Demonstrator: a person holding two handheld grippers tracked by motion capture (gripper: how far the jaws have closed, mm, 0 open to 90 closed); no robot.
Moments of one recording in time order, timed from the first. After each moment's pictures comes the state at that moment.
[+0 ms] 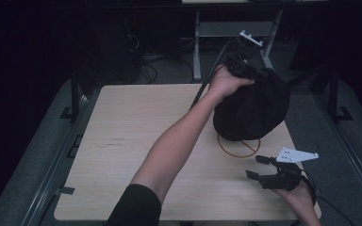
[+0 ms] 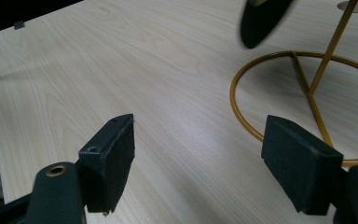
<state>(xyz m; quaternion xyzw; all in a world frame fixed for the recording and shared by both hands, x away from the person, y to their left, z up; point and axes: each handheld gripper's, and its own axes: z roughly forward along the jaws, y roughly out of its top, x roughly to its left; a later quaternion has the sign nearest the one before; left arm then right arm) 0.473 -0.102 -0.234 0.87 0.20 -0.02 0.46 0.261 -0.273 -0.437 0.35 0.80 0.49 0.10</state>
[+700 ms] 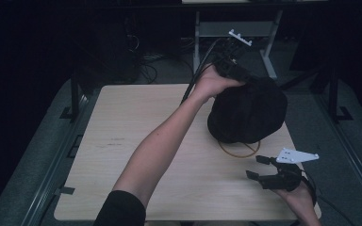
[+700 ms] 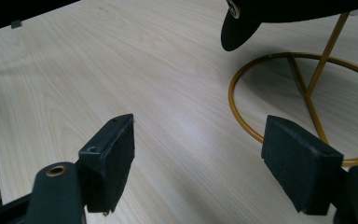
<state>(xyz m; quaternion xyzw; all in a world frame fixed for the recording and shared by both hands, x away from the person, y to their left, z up) 0.460 -0.058 -0.214 0.86 0.20 0.01 0.46 0.259 -0.273 -0.436 0.34 0.79 0.49 0.11</state>
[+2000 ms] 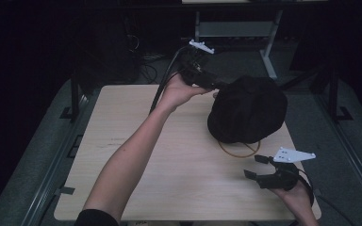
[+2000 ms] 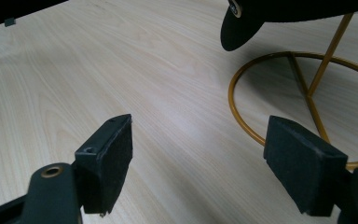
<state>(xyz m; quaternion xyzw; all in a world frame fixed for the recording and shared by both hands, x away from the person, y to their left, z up) 0.447 0.026 -0.229 0.86 0.23 0.04 0.46 0.262 -0.267 -0.437 0.35 0.80 0.48 0.11</state>
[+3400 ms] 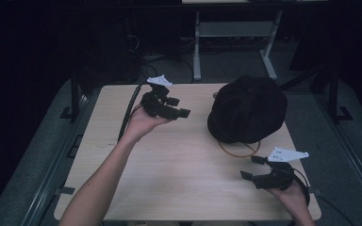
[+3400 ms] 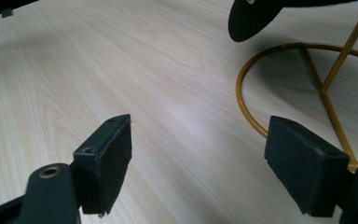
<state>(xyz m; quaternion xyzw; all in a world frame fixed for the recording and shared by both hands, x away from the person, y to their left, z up) 0.410 0.124 -0.302 0.85 0.28 0.05 0.45 0.266 -0.258 -0.442 0.35 0.80 0.47 0.10</state>
